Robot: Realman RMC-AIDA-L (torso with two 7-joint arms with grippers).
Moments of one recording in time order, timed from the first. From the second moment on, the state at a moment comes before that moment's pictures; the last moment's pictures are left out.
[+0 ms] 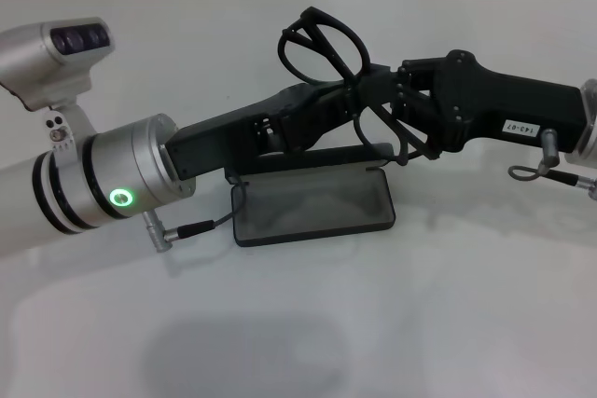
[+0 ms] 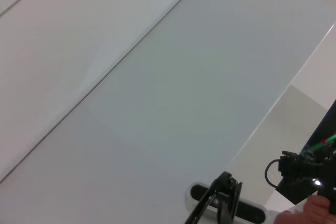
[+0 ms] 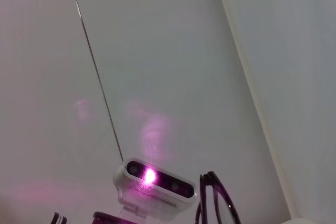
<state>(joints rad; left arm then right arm) -0.62 -2.09 1.01 0.19 1.32 1.80 -1.48 0.62 2.03 -1.33 -0.52 -1.17 -1.52 1.30</state>
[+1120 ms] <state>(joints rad) -0.46 -1.99 1.02 0.39 1.54 1.80 -1.34 0.57 2.01 -1.27 -0.61 -1.22 -1.49 1.17</state>
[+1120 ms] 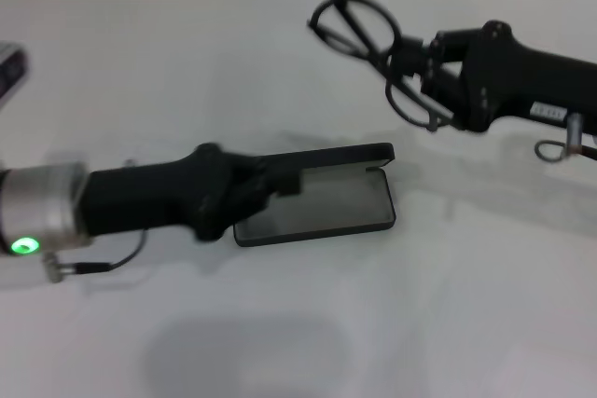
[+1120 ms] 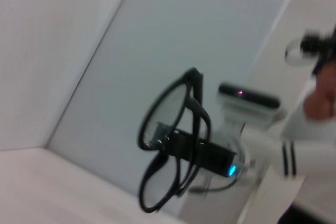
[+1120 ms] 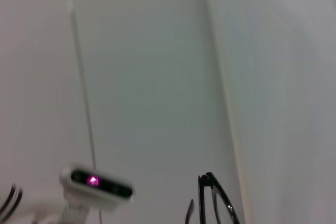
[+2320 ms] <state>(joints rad) -0.26 -1.93 1.00 0.52 1.64 1.63 -1.19 0.23 2.02 -1.91 -1.23 -1.48 -0.78 0.81</state>
